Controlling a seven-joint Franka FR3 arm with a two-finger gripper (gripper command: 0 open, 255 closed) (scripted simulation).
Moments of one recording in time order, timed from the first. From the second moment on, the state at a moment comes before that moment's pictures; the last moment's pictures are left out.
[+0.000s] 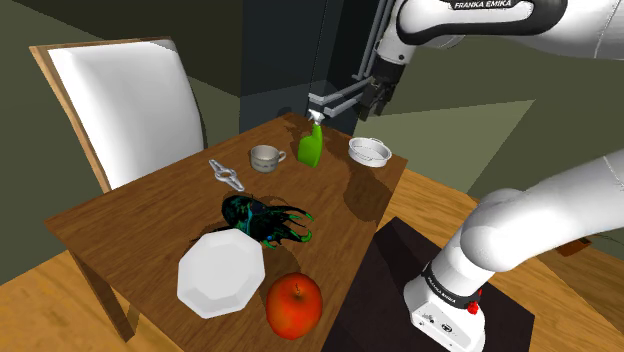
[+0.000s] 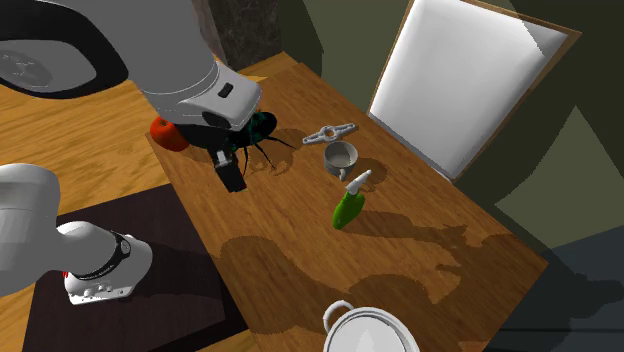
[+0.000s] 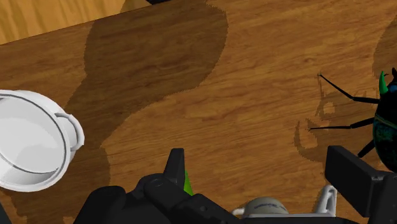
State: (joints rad) arm 0.00 -0.47 -0.13 -2.25 -0.04 1.81 -0.20
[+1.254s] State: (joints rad) arm -0.03 0.25 -0.21 -1.68 0.14 1.97 -0.37
